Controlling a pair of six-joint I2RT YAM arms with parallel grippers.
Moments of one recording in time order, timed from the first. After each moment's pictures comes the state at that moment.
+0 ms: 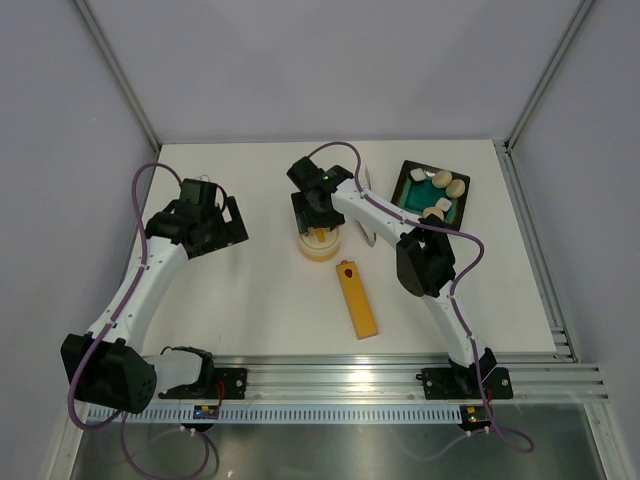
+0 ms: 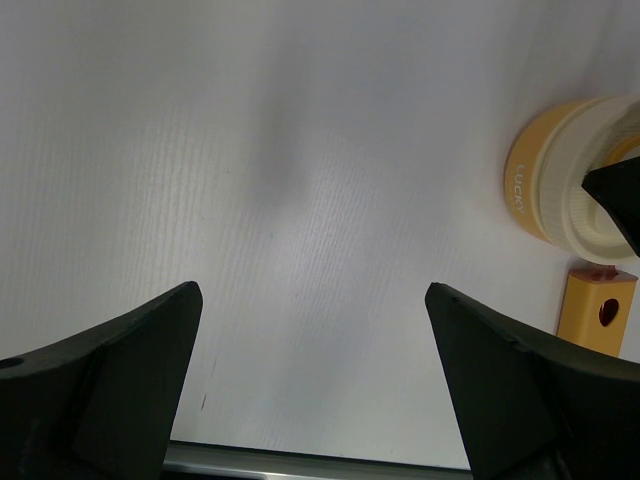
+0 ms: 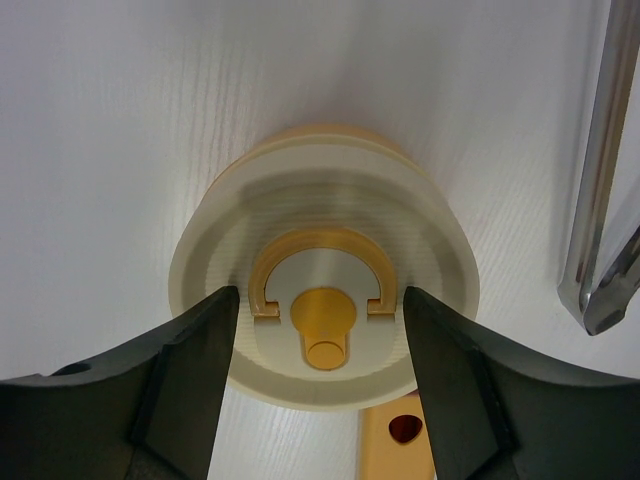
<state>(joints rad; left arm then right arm) -0.20 1.21 1.11 -0.86 -0.14 -0.49 0.75 2.33 2.15 -0.99 0.16 0.46</state>
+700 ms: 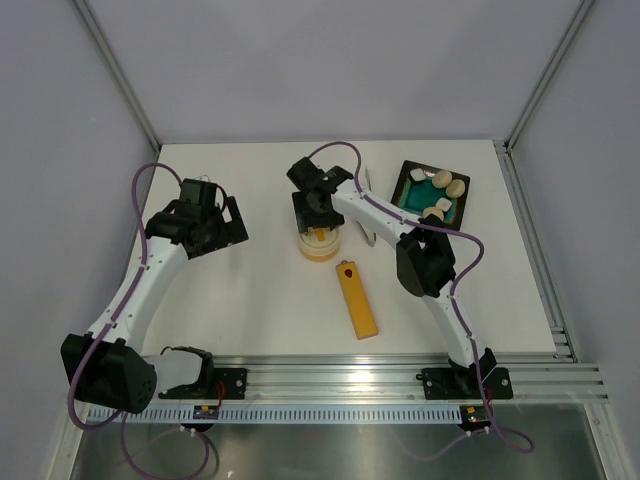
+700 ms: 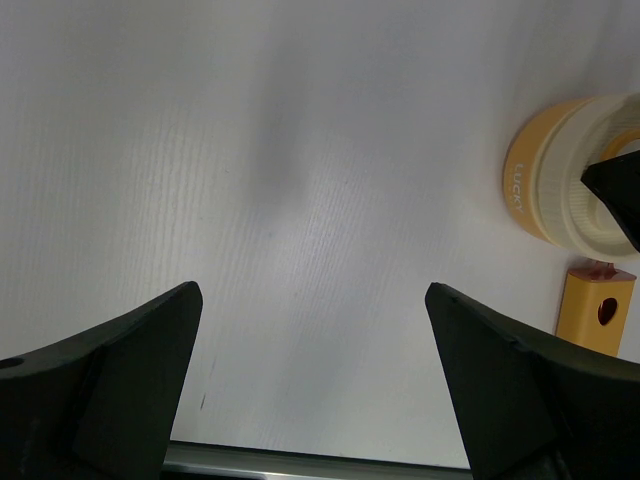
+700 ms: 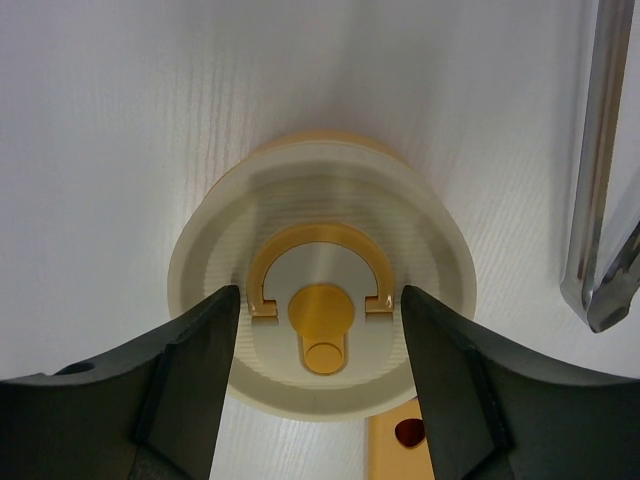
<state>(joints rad) -0.20 1.21 1.11 -0.86 -0.14 -0.49 0.75 2.33 2.14 -0.97 0.18 0.48</state>
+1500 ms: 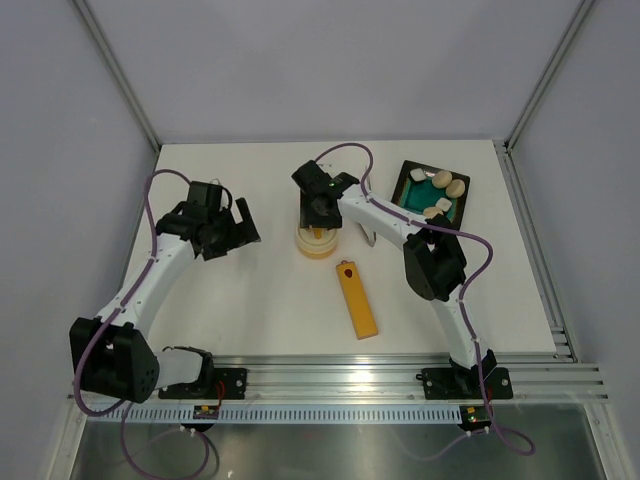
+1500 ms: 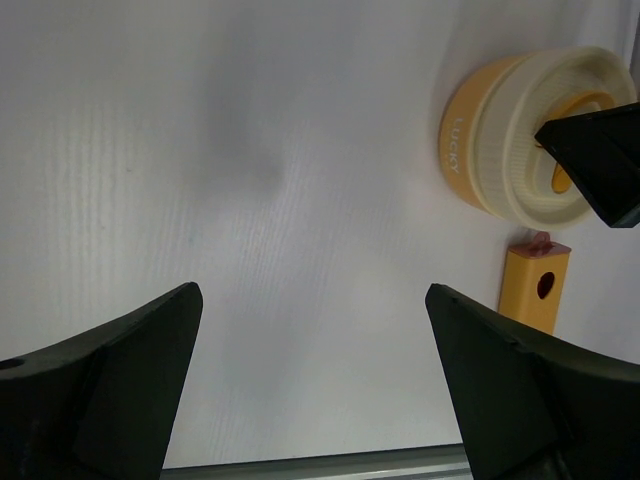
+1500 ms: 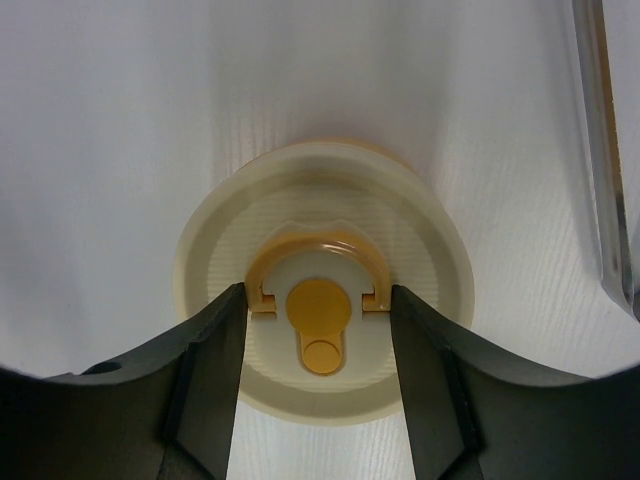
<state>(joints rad) -0.20 1.25 1.05 -0.75 0.02 -0.54 0.75 2.24 1.96 -0.80 0.22 0.66</state>
